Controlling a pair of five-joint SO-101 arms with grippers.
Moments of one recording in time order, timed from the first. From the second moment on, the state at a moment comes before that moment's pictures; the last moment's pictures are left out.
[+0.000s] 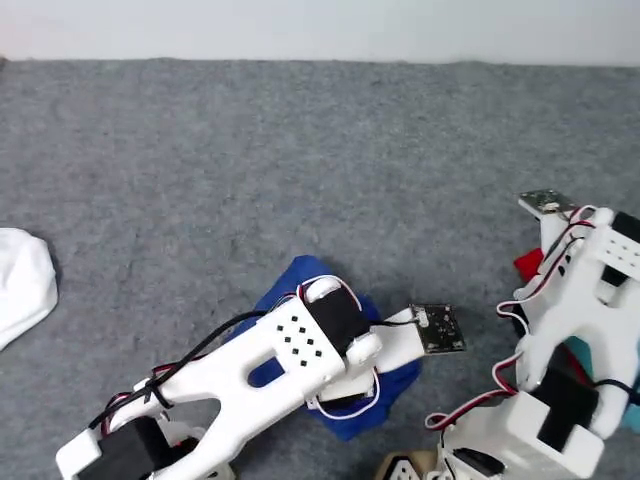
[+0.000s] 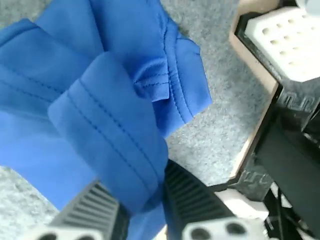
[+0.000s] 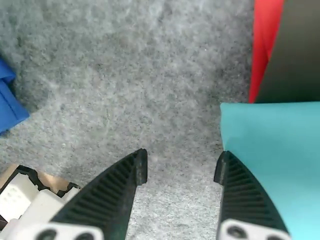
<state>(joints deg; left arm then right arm) 52.4 -11.9 21.7 98.9 -14.0 30.6 0.4 15.1 90.2 45.8</state>
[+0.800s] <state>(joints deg) 27.4 -11.9 10.6 98.9 -9.1 29.2 0.4 15.1 94.8 45.8</state>
